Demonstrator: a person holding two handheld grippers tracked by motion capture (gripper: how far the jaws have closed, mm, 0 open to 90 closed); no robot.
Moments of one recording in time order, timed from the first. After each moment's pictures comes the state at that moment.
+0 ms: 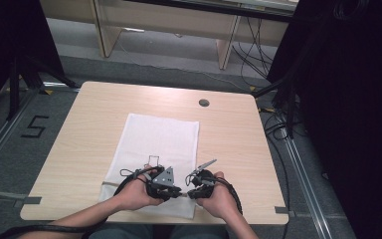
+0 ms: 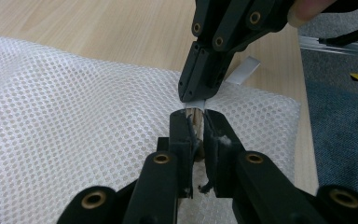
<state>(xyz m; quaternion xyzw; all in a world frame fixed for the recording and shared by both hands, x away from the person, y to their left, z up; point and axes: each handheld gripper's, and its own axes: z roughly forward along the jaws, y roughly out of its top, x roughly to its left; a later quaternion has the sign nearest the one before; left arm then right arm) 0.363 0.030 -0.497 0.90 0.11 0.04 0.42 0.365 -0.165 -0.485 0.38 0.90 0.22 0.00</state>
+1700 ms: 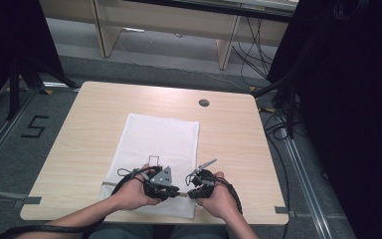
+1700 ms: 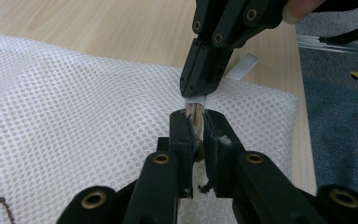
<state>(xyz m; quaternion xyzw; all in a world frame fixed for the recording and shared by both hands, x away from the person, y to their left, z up) 0.362 0.036 -0.494 0.90 0.11 0.04 0.42 0.365 -0.165 -0.485 0.38 0.90 0.22 0.00</state>
